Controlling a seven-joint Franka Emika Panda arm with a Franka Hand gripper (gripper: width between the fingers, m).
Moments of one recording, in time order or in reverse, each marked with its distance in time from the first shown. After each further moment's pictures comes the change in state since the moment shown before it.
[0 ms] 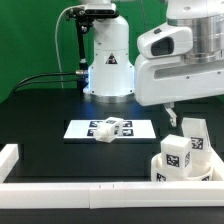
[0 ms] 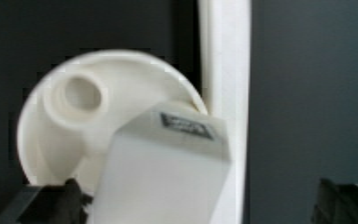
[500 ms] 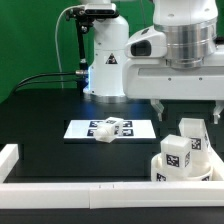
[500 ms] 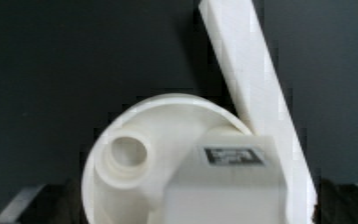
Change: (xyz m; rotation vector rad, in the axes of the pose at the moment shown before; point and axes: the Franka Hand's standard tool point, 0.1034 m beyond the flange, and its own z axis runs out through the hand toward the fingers) arm -0.012 0.021 0.003 -0.001 -0.071 0.573
